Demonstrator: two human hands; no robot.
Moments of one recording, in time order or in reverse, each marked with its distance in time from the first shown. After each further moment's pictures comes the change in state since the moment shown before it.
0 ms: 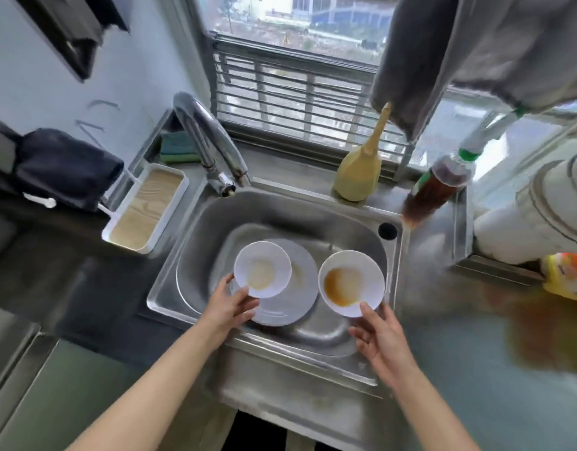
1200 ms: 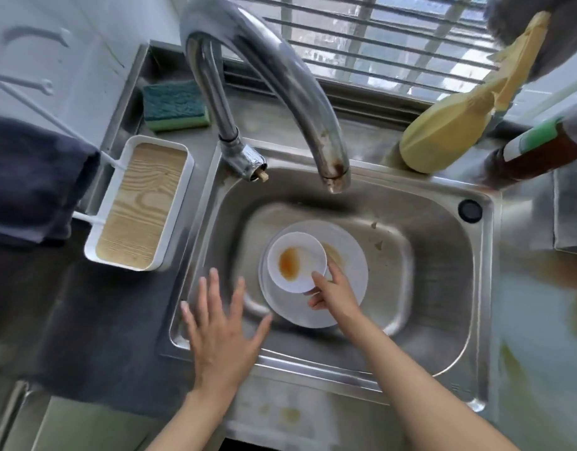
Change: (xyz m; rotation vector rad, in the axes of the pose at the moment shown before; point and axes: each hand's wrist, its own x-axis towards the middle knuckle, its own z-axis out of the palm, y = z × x) left_hand 0.032 -0.012 -0.088 1.523 0.362 0.640; right_hand 0.135 0.084 0.153 -0.518 -0.016 0.026
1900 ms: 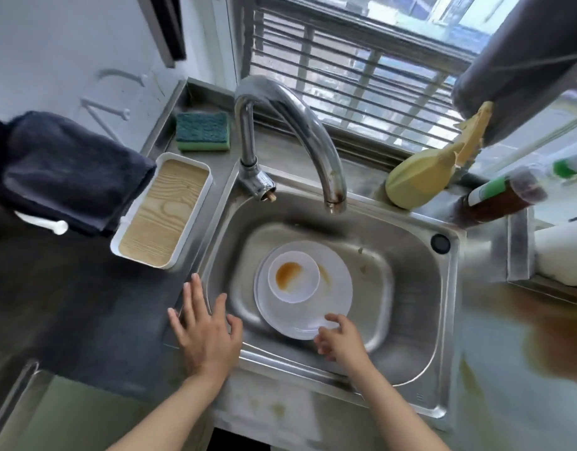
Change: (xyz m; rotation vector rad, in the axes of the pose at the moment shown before) left_hand -0.002 -0.008 0.000 -0.095 -0.009 -0.237; right_hand -0.070 0.013 -0.027 -0.112 0.058 0.149
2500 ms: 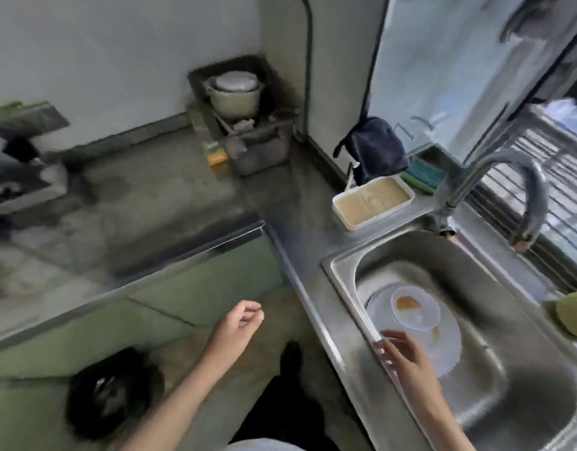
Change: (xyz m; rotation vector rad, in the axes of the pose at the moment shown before) left_hand -0.226 -0.089 -0.069 -1.136 0.187 -0.611; right_hand -0.121 -0.016 0.006 -0.372 -0.481 -0.583
